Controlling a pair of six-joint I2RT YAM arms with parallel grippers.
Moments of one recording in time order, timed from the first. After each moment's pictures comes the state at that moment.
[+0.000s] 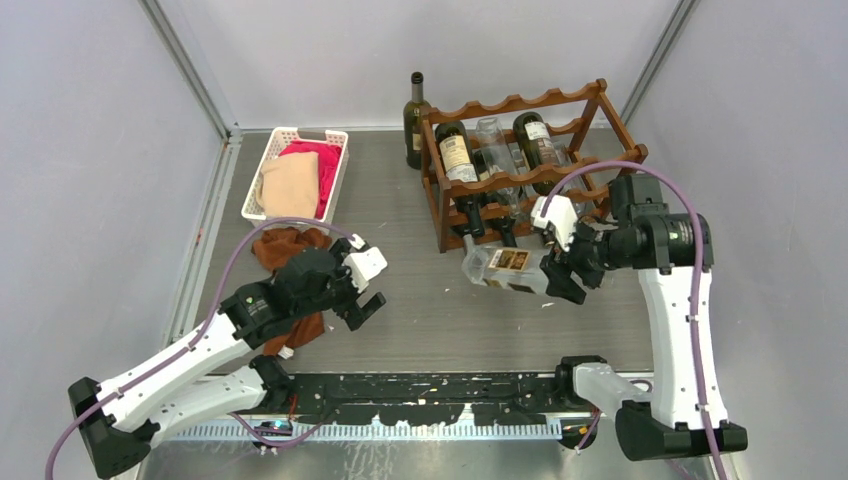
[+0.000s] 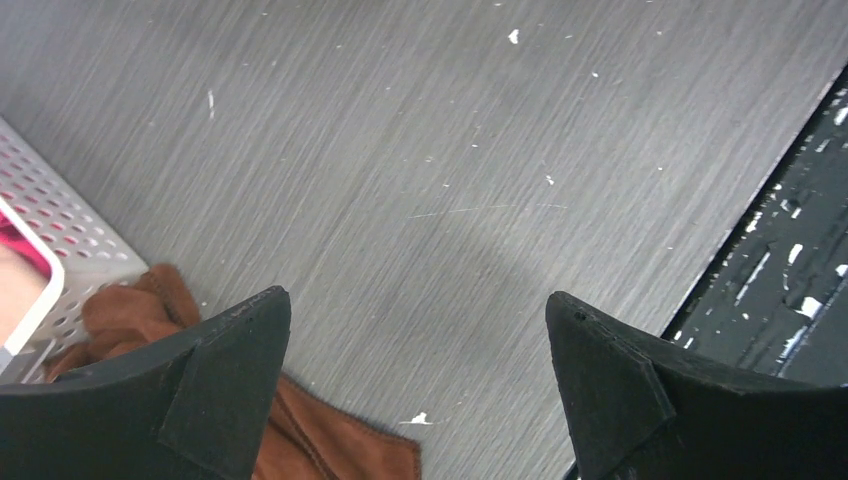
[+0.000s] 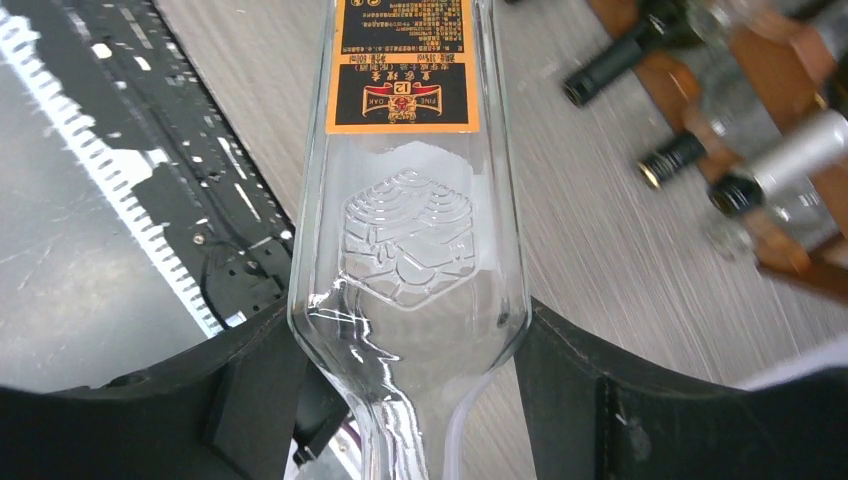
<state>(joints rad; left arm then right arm) -0.87 0.80 0.76 -0.55 0.02 0.21 0.05 1.06 1.47 -1.59 -0.56 -0.97</state>
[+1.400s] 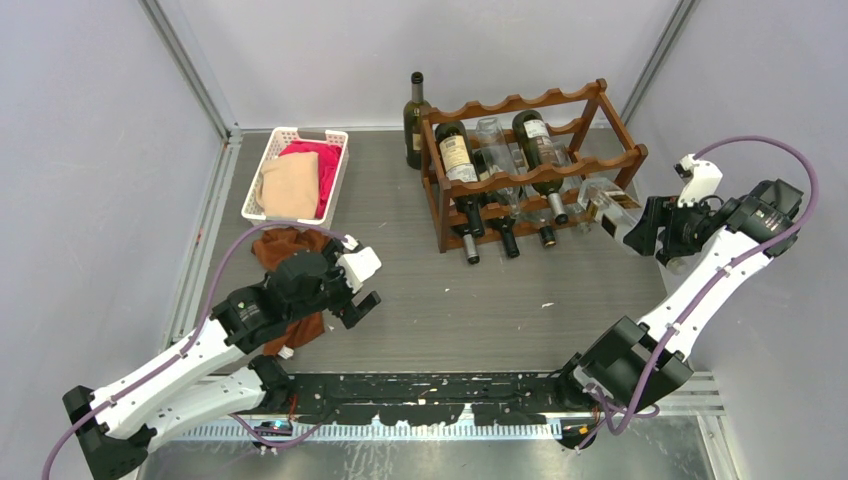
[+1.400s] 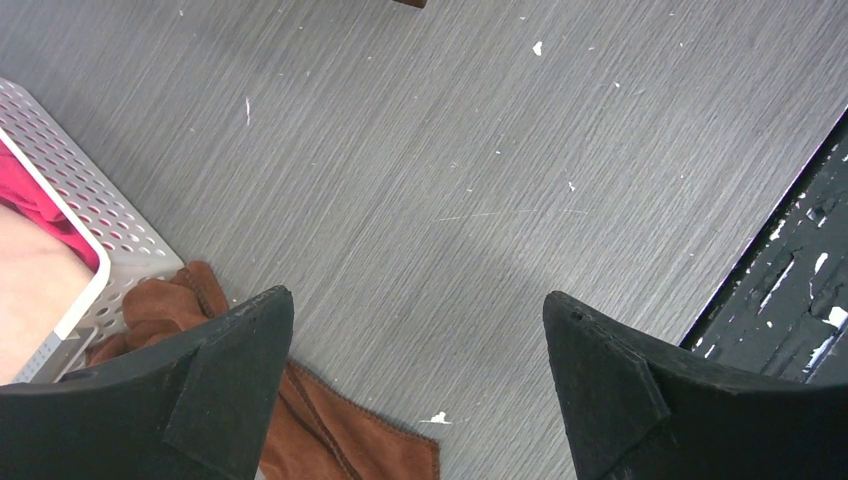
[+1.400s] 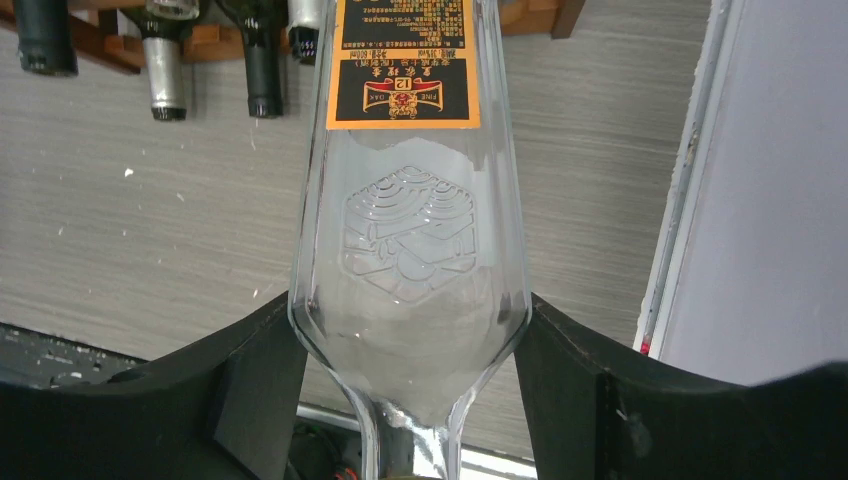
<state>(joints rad) -0.87 0.75 0.75 -0.55 -0.04 0.24 -0.84 1.27 1.49 -1.36 -0.73 -0.81</state>
